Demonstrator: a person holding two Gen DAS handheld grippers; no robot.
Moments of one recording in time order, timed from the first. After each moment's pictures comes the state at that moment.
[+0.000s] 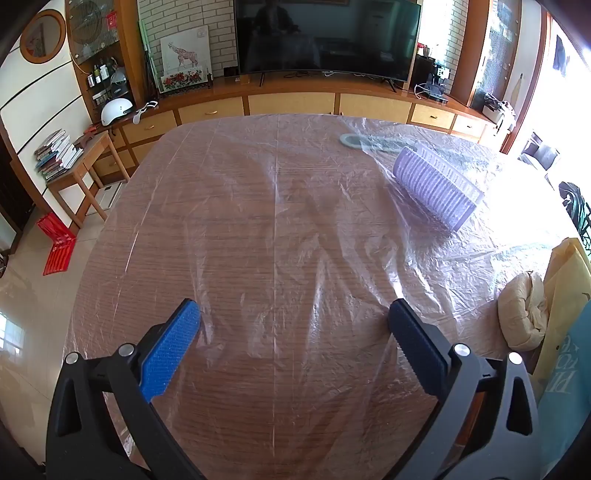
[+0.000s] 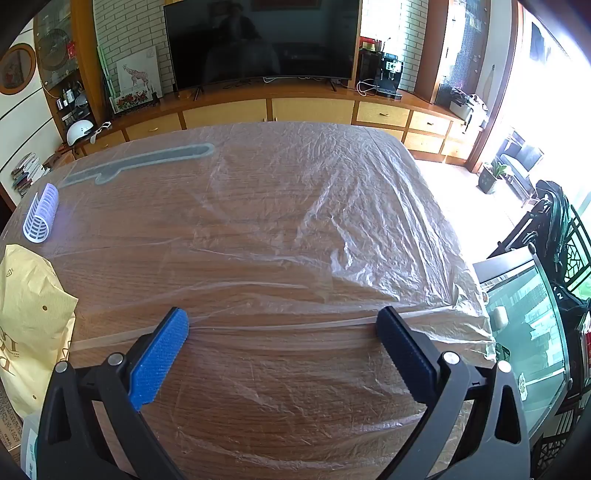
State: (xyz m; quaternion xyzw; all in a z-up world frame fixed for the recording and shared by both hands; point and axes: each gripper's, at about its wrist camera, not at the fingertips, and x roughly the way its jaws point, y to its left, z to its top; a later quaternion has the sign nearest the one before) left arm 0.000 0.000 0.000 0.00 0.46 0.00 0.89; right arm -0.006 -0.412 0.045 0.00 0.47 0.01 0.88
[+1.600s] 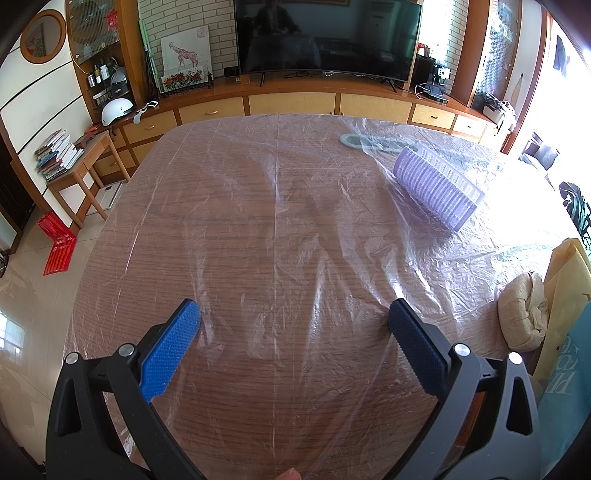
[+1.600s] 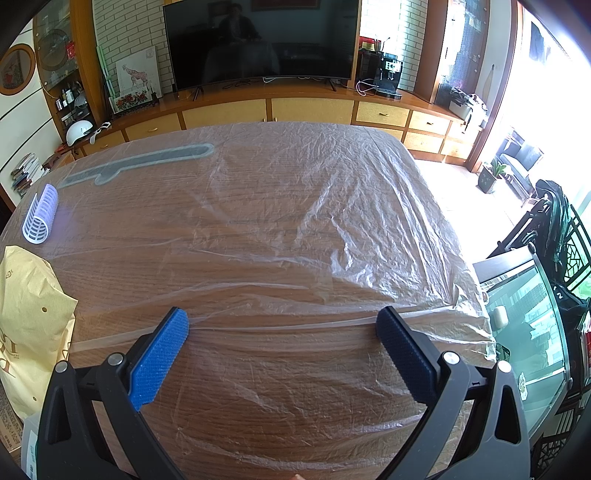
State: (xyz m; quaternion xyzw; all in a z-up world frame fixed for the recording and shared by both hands) left arm 0.000 0.001 -0.001 0.00 0.46 0.00 0.89; right arm -0.005 -0.412 0.045 0.00 0.47 0.01 0.88
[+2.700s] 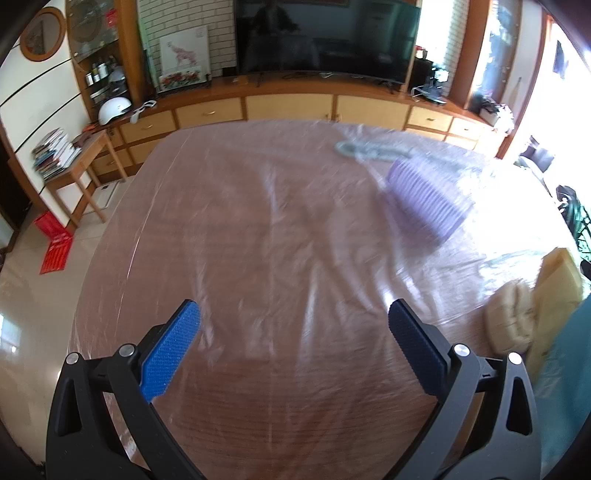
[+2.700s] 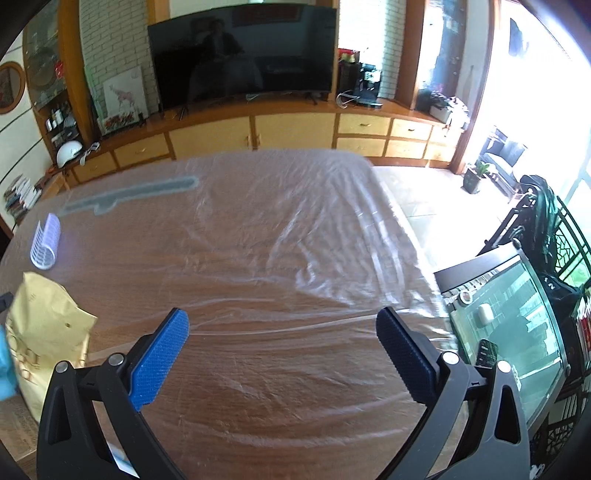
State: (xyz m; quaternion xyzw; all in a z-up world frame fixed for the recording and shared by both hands) left arm 0.004 0.007 0.015 -0.01 0.46 -0.02 0.89; right arm -0.021 -0.434 0.084 0.02 0.44 -0.03 0.90
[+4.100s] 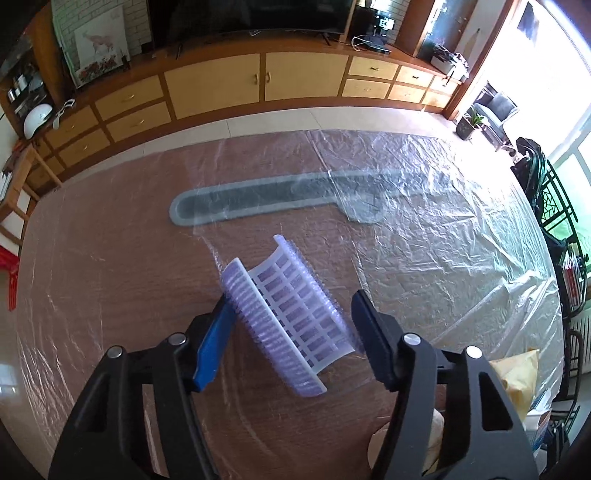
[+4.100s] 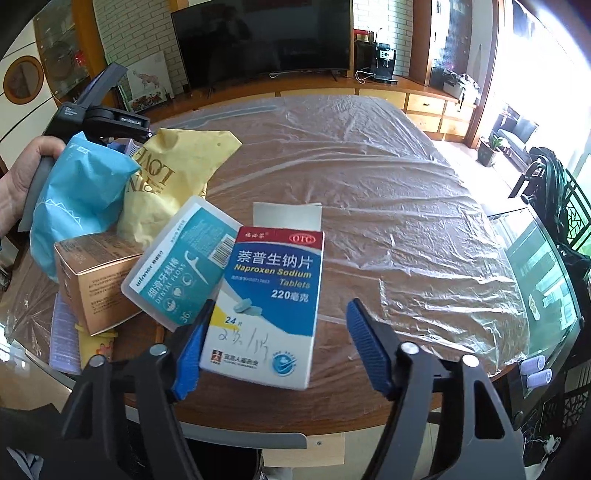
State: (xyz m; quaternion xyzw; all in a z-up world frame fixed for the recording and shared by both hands) left arm 0.106 -0.083 0.027 0.02 0.55 -0.13 0.83; right arm -0.174 -0.359 0.062 0.04 0.48 0.01 0.88
